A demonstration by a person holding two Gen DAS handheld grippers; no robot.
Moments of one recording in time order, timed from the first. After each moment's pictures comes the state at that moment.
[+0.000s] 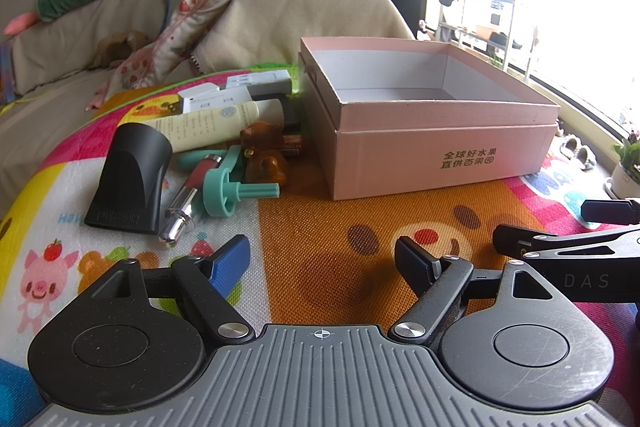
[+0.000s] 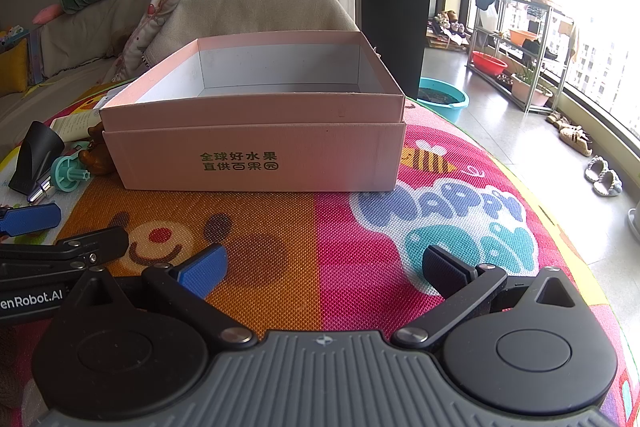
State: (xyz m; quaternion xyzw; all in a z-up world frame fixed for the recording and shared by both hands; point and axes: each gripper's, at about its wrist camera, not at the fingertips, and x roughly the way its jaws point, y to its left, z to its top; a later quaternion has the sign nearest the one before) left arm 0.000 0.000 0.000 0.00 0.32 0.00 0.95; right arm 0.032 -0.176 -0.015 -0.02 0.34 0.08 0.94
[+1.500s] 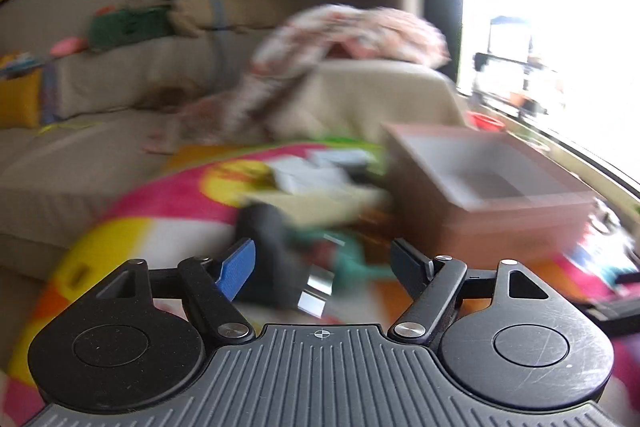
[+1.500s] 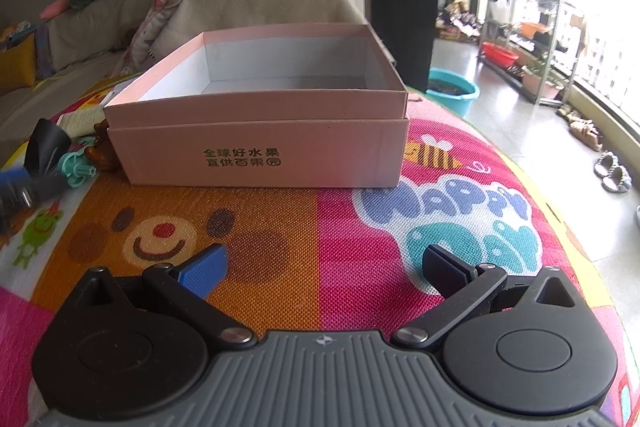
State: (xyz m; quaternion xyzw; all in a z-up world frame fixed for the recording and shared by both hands) left arm -0.012 0.085 0.036 -0.04 0.23 0.06 0.97; right arm 0.040 -0.185 -0.008 -0.02 0.37 0.11 0.92
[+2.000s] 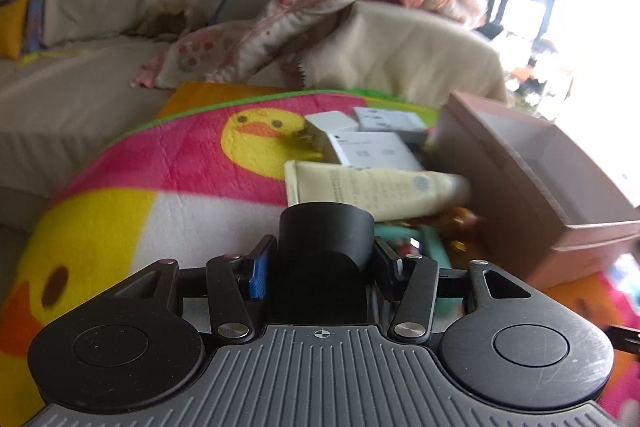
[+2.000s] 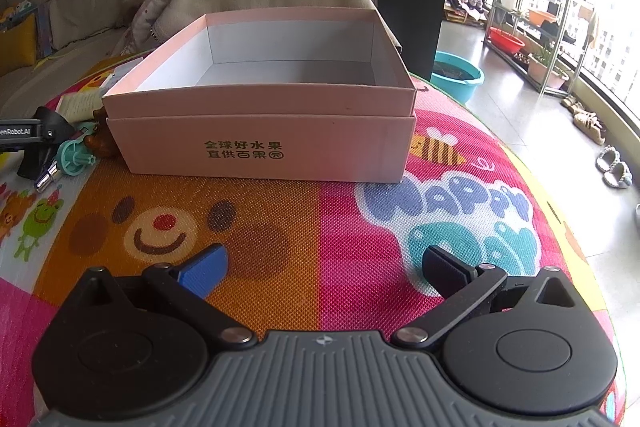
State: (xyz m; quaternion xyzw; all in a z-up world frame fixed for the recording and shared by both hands) left arm 0.038 0.144 0.010 -0.11 0.32 0.01 0.94; right arm 0.043 -0.172 0.000 -0.05 0.38 0.11 0.92
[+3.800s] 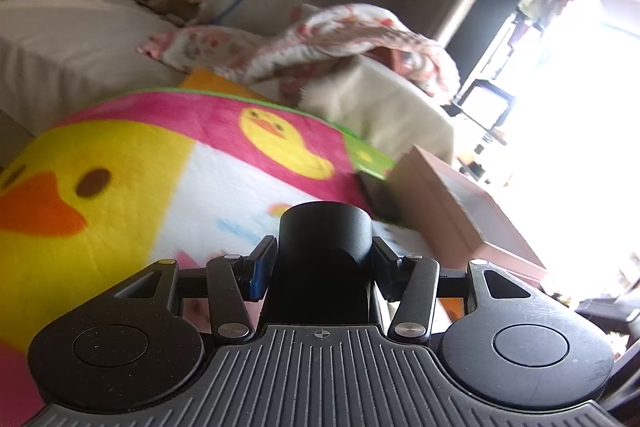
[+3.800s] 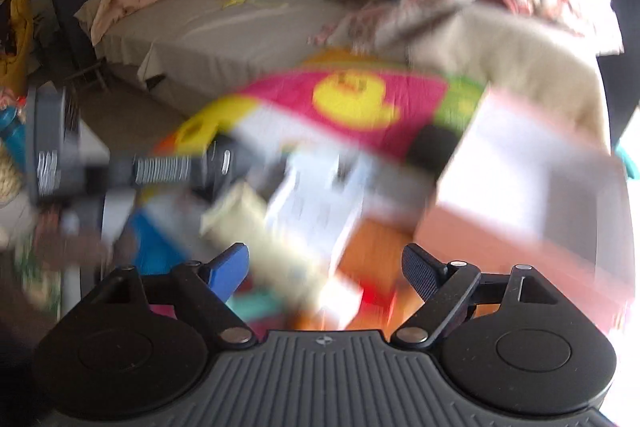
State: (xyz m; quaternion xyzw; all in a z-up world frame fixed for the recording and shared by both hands) left arm -0.038 0.188 0.003 -0.26 0.25 -0.05 0.93; right arm 0.007 -0.062 0.067 -0.14 0.40 0.35 0.83
